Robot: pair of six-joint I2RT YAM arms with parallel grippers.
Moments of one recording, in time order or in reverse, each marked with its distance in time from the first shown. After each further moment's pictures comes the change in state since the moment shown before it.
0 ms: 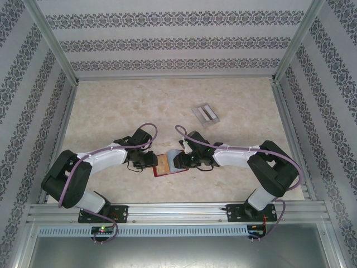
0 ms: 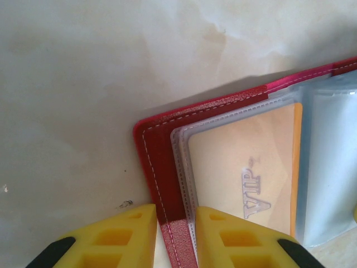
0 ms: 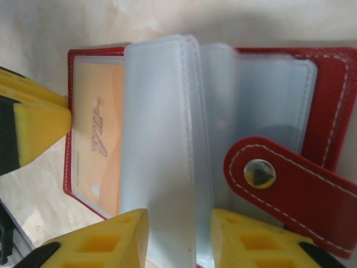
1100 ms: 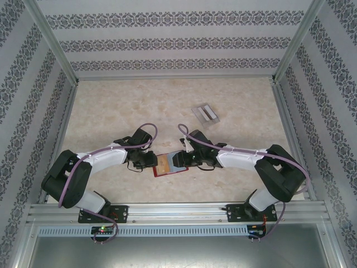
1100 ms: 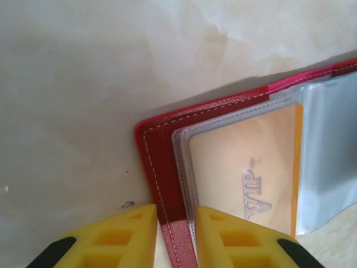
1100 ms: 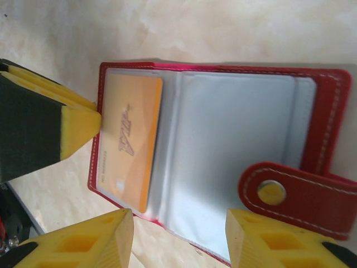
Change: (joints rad) left arm 0.000 0.000 0.000 0.000 -0.004 0.000; right arm 0.000 -0.079 -0.028 0.006 0.017 0.001
